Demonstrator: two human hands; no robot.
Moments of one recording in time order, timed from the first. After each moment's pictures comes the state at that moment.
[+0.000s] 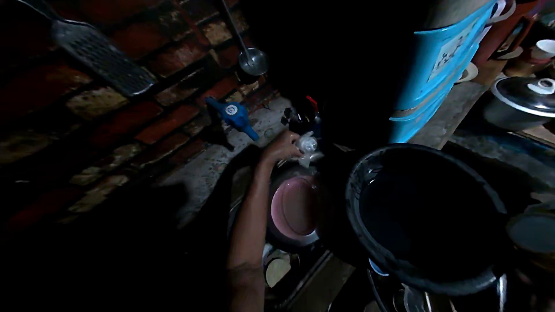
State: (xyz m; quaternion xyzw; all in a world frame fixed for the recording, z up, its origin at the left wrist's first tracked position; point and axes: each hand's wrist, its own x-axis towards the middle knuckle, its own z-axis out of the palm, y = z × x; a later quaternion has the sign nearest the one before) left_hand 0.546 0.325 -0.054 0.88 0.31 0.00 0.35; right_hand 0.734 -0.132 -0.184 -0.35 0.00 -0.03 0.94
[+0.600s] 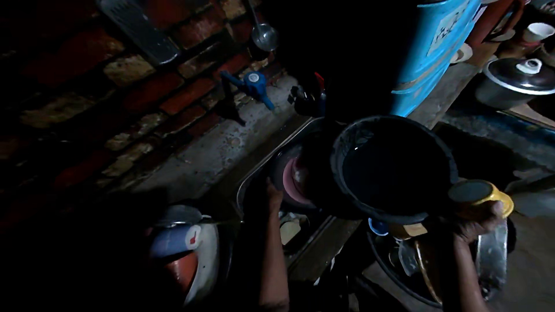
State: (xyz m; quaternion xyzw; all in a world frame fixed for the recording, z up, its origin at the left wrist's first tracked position) left_hand 0.368 0.236 -0.222 0.72 0.67 0.00 0.17; right_hand 0.651 -0.080 -0.193 -0.40 0.05 -0.05 0.91
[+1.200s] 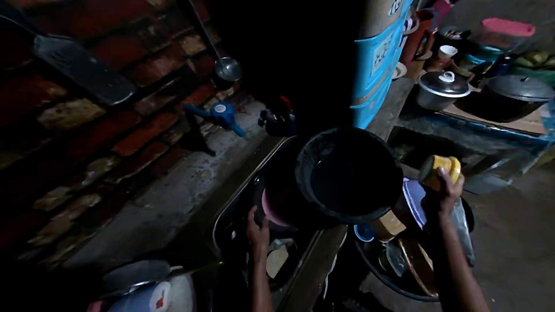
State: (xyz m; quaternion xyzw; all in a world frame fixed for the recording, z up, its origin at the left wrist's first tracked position) left_hand 0.354 0.198 -0.229 0.75 0.50 0.31 0.31; right_hand 0.702 -0.098 -0.182 -0.60 0.00 -0.05 0.80
